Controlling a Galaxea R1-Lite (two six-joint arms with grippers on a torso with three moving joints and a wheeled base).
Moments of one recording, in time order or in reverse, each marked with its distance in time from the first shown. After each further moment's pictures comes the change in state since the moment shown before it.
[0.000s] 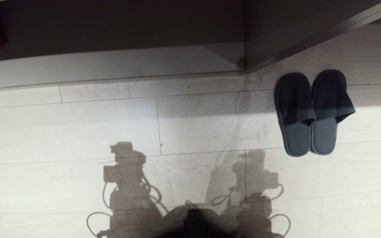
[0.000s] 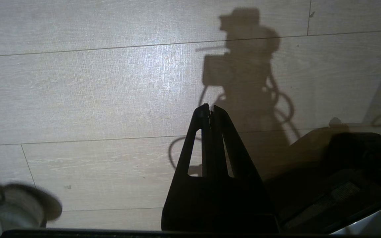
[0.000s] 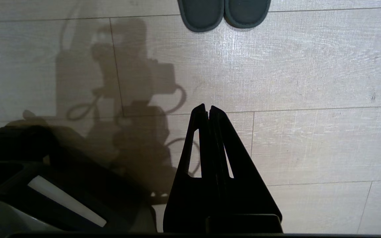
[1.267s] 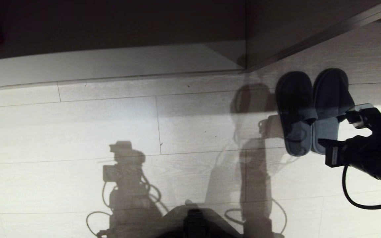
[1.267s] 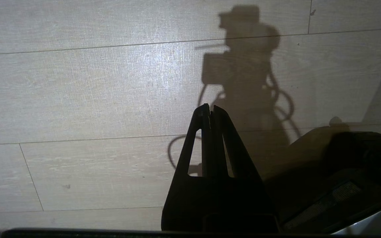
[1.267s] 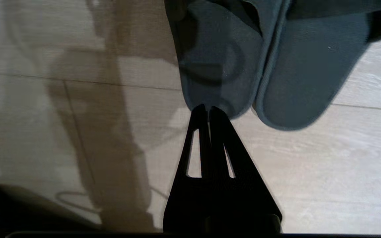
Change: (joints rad) left arm 0.000 0.000 0.000 0.001 0.000 -0.001; right arm 0.000 1.485 -0.566 -0.628 0.035 -0.131
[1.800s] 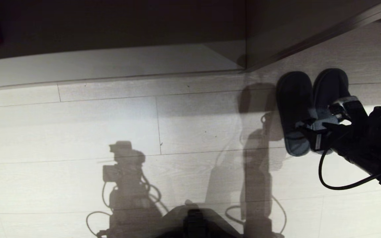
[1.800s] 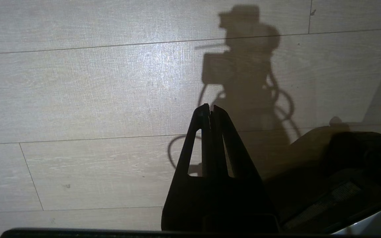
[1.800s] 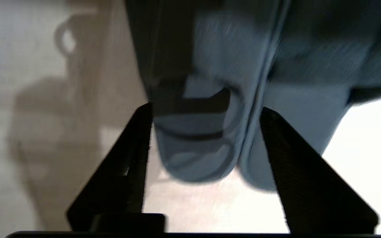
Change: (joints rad) left arm 0.000 0.000 0.000 0.000 0.000 -0.001; right arm 0.000 0.170 -0.031 -0.308 -0.075 -0.060
